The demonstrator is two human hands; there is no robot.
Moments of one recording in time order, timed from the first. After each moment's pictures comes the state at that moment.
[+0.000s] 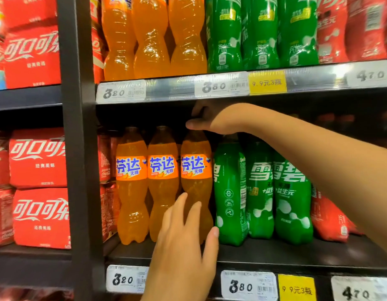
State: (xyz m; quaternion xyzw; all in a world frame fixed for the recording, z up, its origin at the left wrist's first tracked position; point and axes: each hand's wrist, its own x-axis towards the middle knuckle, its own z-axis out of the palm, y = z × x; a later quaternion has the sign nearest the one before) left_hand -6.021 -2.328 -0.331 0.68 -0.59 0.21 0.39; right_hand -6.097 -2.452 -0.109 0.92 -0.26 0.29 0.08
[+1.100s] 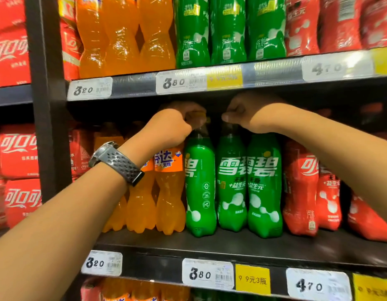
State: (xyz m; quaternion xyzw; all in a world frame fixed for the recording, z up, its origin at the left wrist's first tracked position) left_hand -6.021 -2.401 -0.147 0.63 -0.65 0.23 0.37; right_hand -6.197 -2.498 -0.119 0.89 -0.31 0.32 0.13
